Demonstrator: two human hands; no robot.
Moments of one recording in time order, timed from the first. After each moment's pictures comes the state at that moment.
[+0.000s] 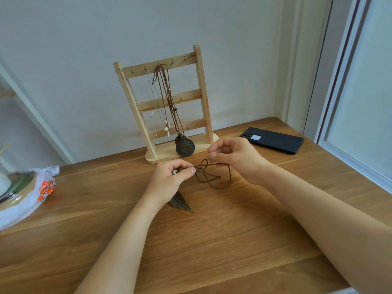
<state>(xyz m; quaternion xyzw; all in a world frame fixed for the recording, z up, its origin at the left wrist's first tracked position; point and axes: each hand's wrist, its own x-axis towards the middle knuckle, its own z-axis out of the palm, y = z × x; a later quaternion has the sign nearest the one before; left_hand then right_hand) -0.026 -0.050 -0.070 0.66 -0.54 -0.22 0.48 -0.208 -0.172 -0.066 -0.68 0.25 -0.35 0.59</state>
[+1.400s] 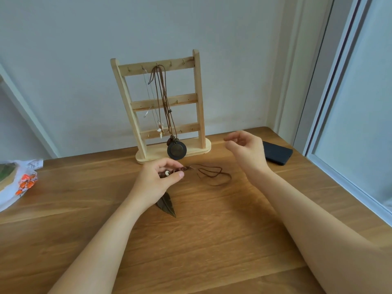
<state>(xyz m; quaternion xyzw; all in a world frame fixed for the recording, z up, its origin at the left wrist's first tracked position) -0.022 -0.051 -0.074 0.67 -0.53 -0.19 0.48 -0.227 -0.192 -0.059 -0.64 0.41 -0.48 0.44</state>
